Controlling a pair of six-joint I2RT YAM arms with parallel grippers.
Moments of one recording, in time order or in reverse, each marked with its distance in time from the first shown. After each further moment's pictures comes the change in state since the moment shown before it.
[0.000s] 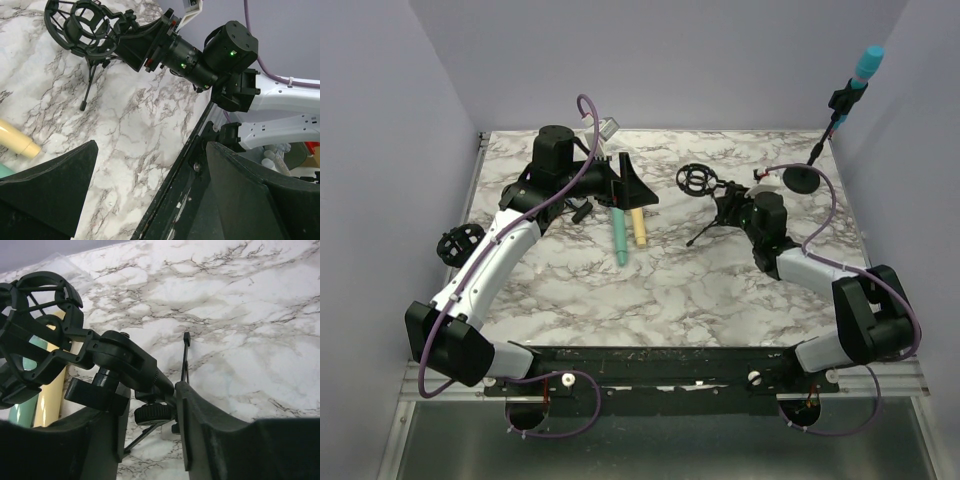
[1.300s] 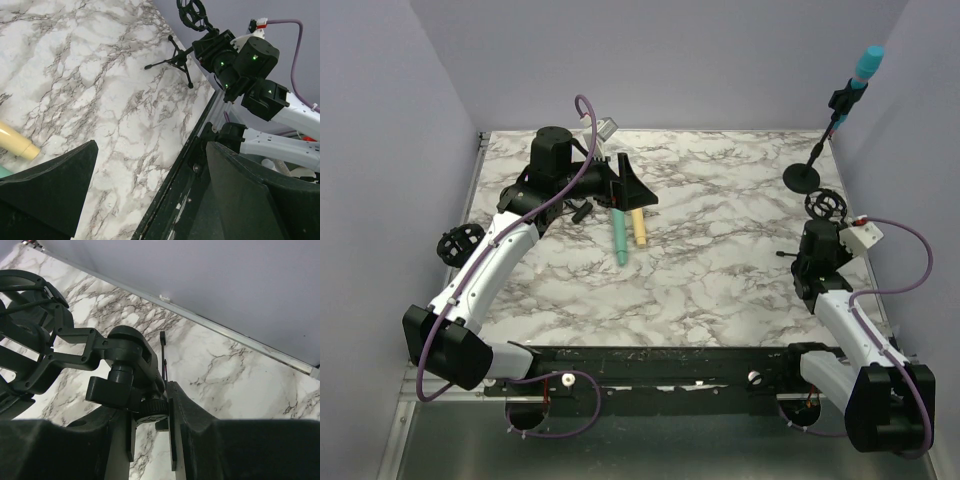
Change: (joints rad) left arm 0.000 -0.019 -0.014 0.014 0.001 -0.005; right arm -0.310 -0.478 -0.205 -0.498 0.785 0.204
